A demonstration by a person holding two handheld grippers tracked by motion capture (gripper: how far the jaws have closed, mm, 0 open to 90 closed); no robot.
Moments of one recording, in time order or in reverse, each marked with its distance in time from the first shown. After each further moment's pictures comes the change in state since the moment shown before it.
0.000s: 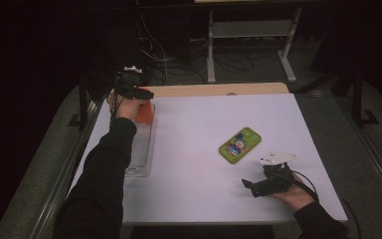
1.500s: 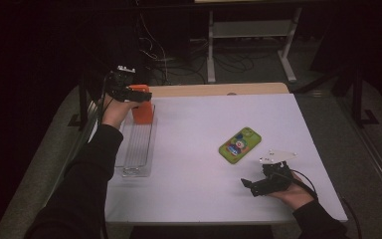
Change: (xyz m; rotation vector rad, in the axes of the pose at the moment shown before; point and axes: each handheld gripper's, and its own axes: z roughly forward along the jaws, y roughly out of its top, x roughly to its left) left arm 0.004 -0.012 -0.054 -0.099 -0.163 0.041; right arm 0.000 0.002 0.001 0.008 0.007 0.004
